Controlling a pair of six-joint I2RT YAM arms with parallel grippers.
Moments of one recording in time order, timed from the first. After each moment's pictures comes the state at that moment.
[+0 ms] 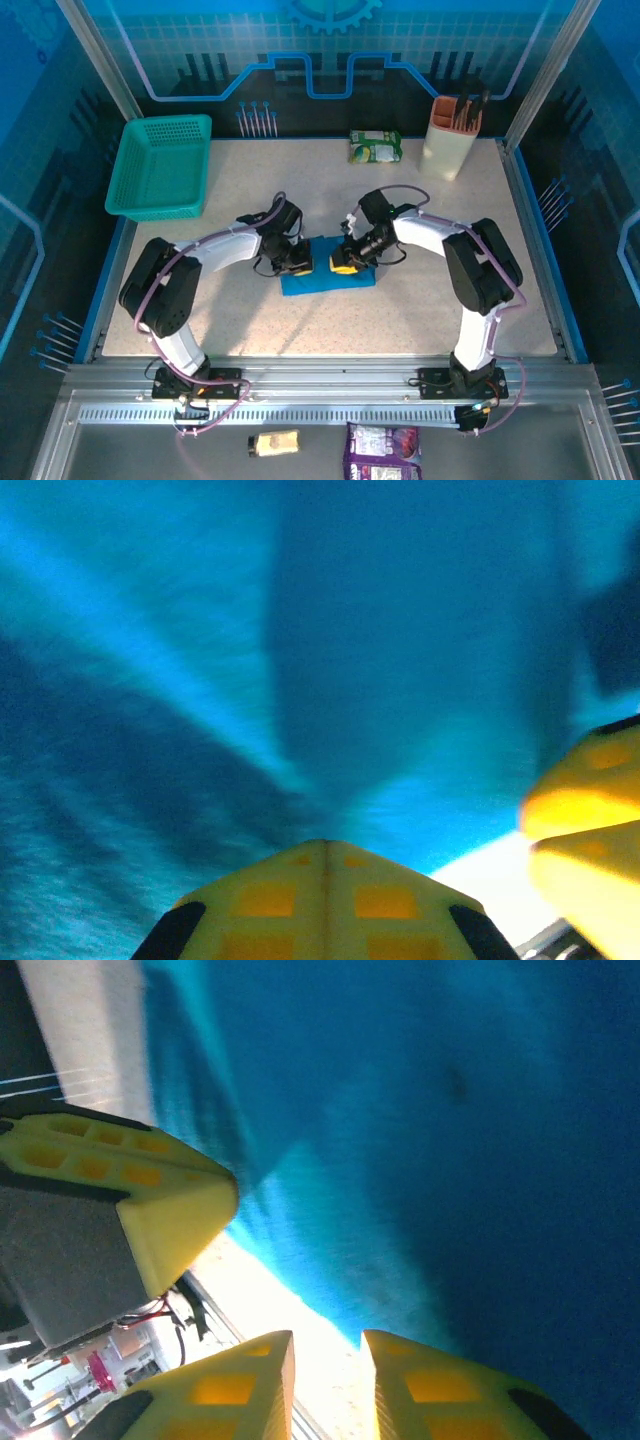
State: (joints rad) left arm -0.49 1.73 1.03 -0.56 0.39 -0.72; right arm 0.47 1.90 1.18 -0.60 -0.78 0.44
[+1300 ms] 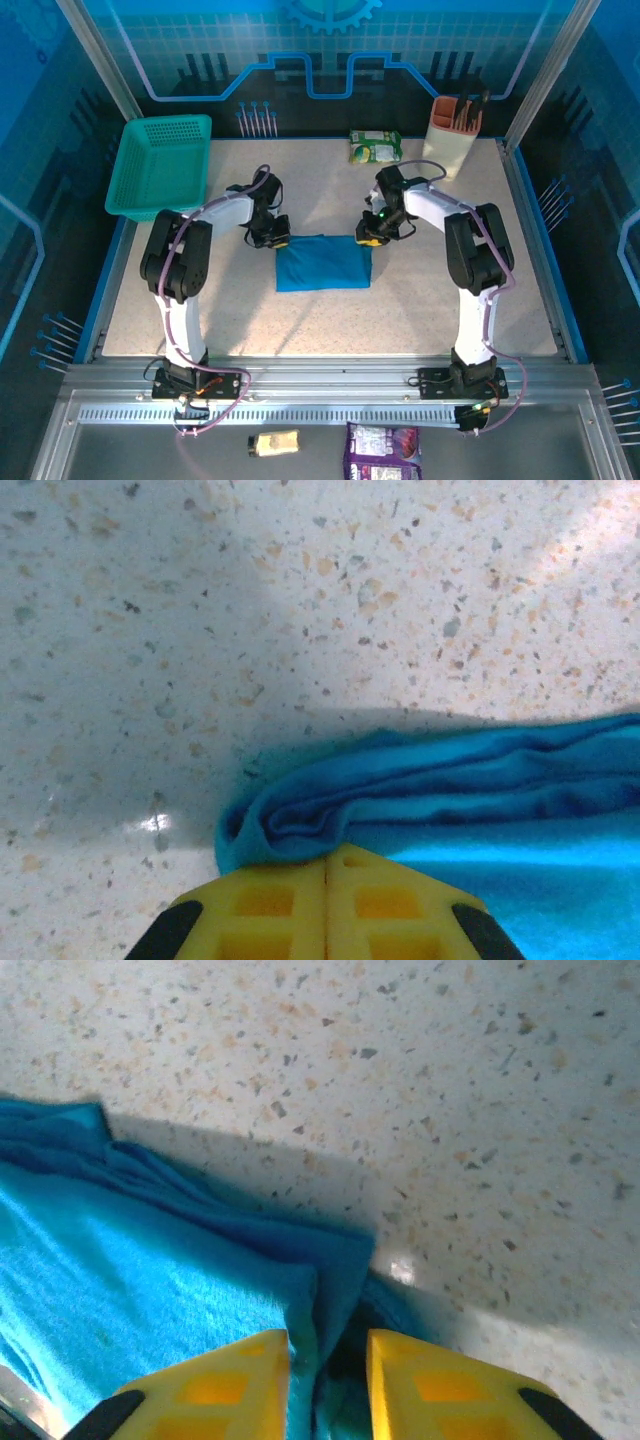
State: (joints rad) left arm -0.28 1.95 1.33 -0.71 0.24 -0.55; right arm 0.32 2.02 1.45 -0.80 -0.44 0.35
